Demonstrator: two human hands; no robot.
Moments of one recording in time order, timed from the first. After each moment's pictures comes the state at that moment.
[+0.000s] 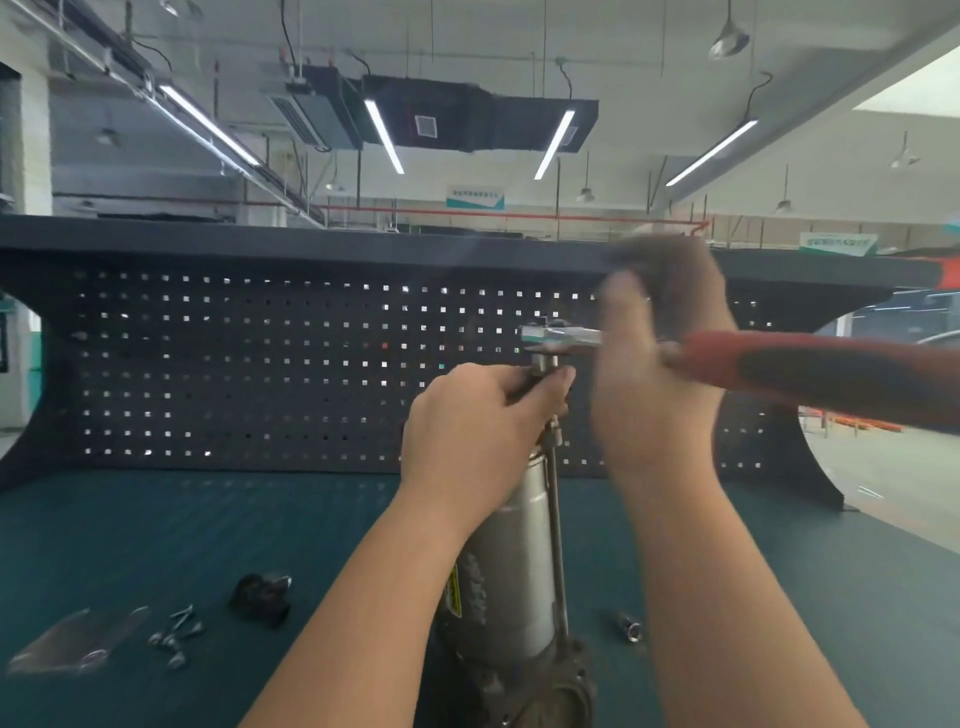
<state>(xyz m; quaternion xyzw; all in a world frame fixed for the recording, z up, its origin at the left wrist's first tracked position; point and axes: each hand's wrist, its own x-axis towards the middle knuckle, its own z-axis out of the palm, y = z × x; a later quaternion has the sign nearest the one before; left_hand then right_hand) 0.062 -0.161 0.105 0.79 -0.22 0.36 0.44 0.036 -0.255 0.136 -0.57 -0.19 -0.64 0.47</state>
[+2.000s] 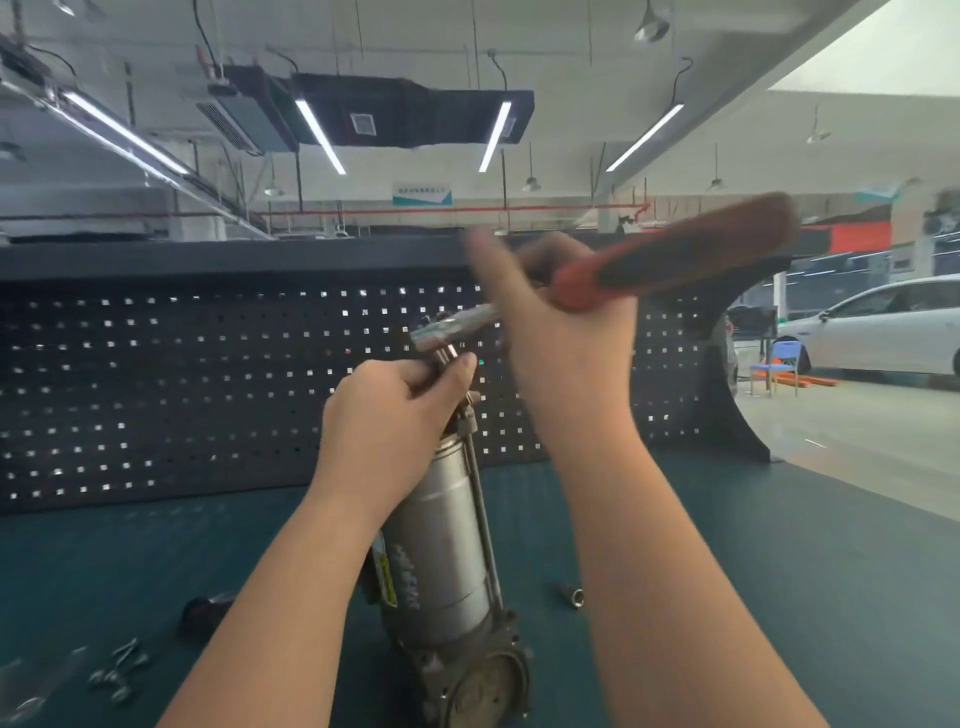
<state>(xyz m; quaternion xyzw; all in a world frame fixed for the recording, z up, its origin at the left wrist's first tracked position) 0.059 -0.161 0.106 0.78 -0.22 0.35 0.47 0.026 -0.275 0.142 -0.57 -0.25 -0.51 0.59</state>
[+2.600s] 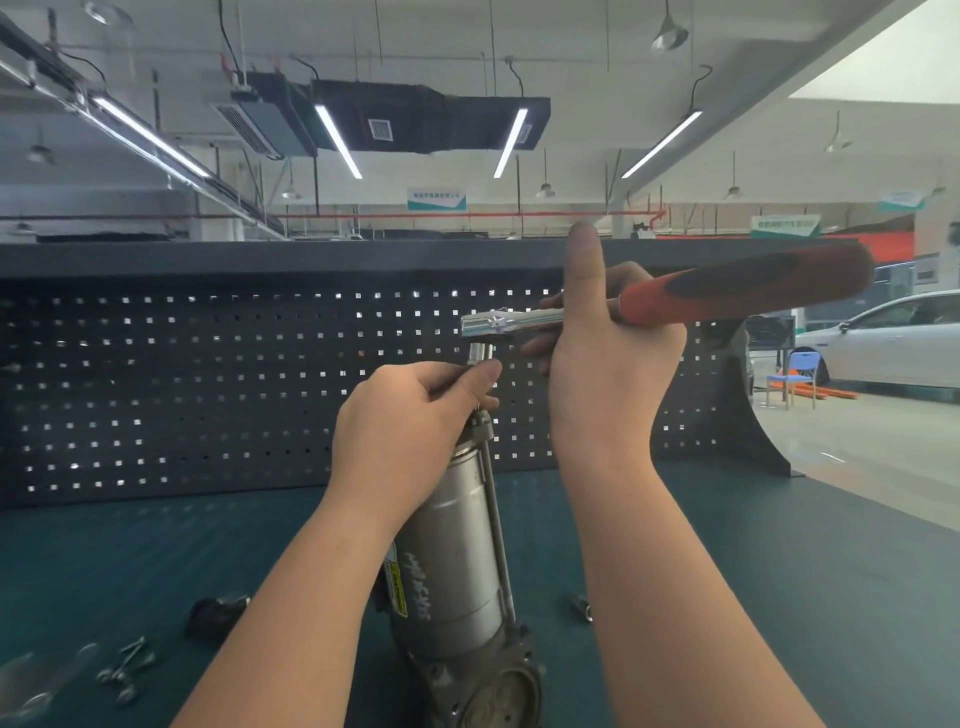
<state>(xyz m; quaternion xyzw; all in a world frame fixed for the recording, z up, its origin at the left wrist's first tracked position) 0.066 -0.163 0.104 0.78 -0.22 0.34 0.48 0.037 -0.278 0.136 -0.44 -0.17 -0.55 0.69</state>
